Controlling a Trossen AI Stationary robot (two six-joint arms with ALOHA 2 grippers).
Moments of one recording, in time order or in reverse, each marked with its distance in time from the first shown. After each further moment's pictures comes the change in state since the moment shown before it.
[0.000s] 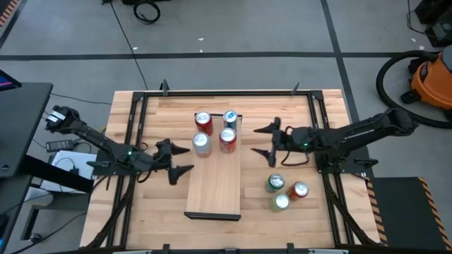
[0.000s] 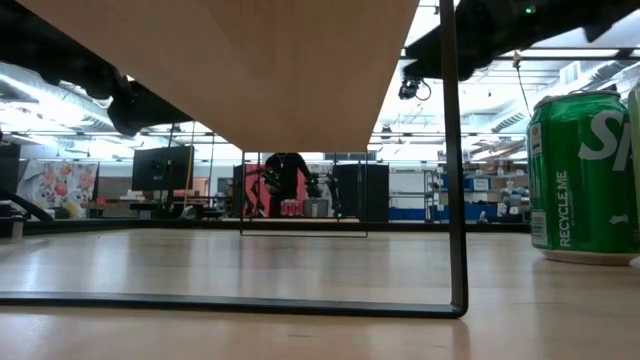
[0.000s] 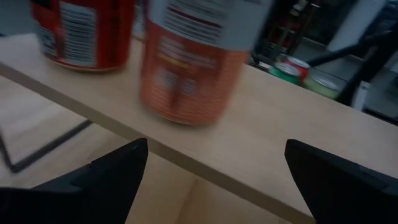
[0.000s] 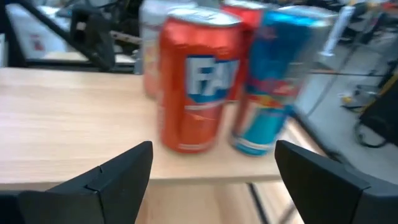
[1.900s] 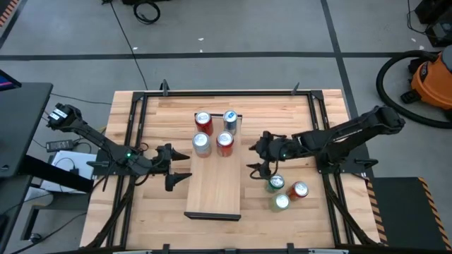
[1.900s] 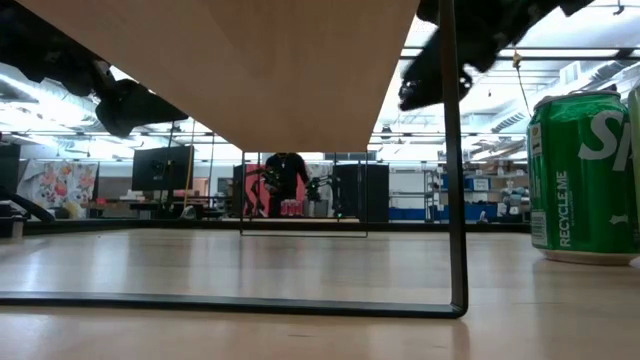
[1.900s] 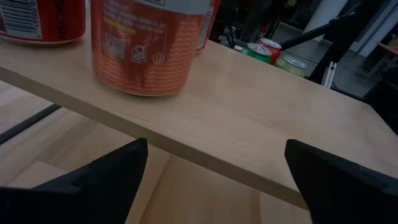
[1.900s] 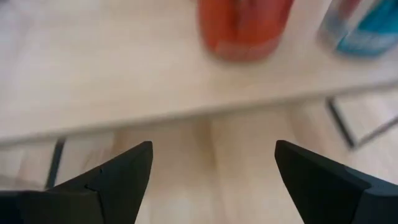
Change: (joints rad) left arm -0.070 0.000 0.000 -0.026 0.049 -0.028; right arm 0.079 0.227 0.262 -0.452 -0.101 0.352
